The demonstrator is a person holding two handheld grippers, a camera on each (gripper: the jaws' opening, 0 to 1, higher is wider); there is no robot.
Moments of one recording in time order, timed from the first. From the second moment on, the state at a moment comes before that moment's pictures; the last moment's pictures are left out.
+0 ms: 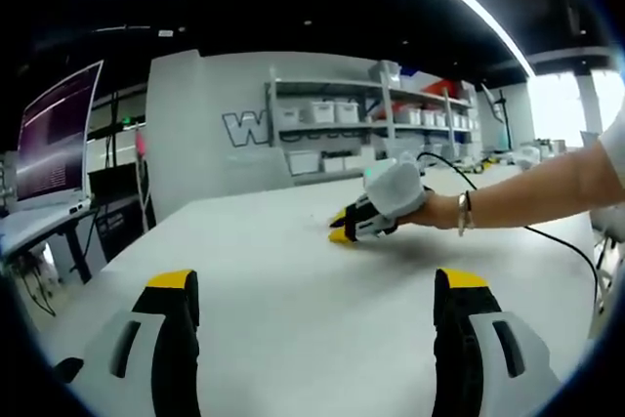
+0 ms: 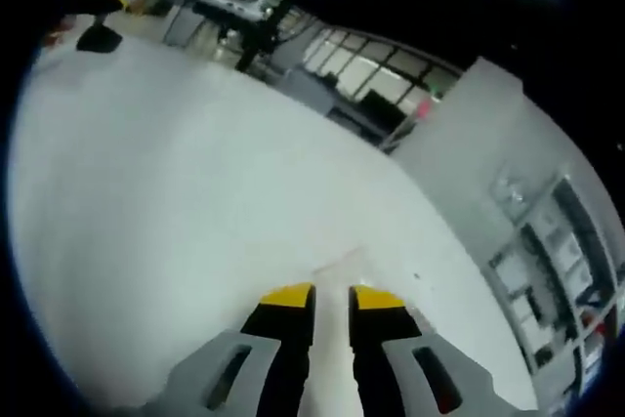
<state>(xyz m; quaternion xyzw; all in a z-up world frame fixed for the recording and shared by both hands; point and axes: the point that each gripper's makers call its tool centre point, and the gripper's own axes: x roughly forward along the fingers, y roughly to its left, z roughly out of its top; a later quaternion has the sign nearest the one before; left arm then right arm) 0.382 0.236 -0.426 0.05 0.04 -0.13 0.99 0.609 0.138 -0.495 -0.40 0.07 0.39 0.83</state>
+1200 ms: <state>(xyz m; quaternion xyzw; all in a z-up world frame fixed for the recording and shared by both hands) 0.372 0.223 -0.405 0.06 0.02 -0.14 0.99 0.619 0.045 -0.362 -0.10 0.00 0.33 0.94</state>
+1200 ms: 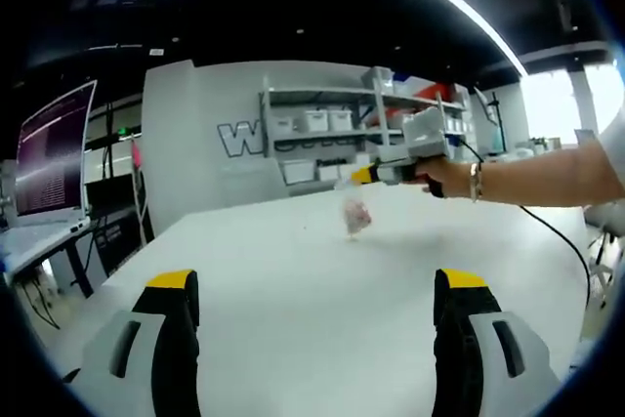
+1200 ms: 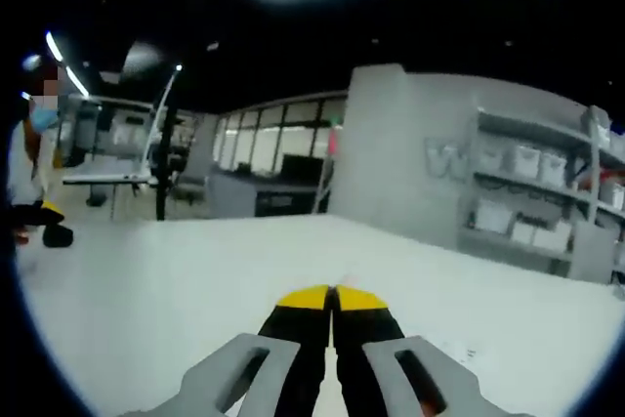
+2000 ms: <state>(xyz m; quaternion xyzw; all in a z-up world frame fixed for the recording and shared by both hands) 0.360 0.220 -0.403 0.06 0.02 -0.15 0.99 0.597 0.042 -0.368 -0.11 0.01 0.33 0.94</state>
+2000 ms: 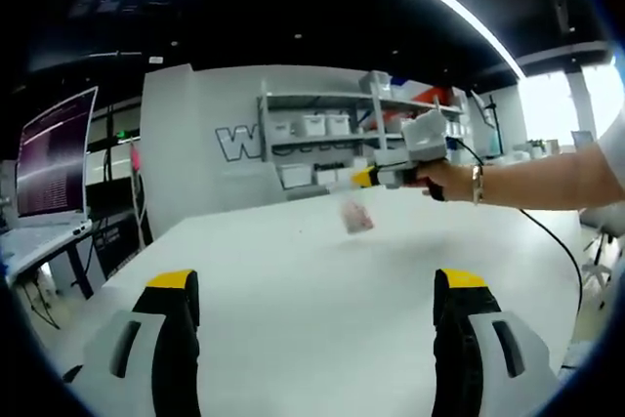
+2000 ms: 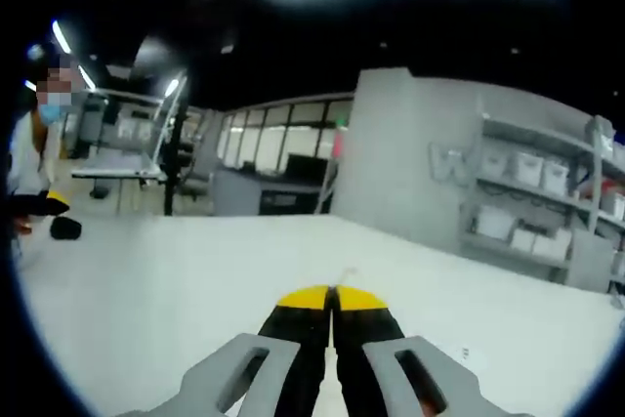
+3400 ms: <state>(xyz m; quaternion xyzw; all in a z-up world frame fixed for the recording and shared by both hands) 0.360 0.218 -0.403 0.06 0.02 -0.15 0.99 0.582 0.048 -0.368 -0.09 0.00 0.34 0.94</state>
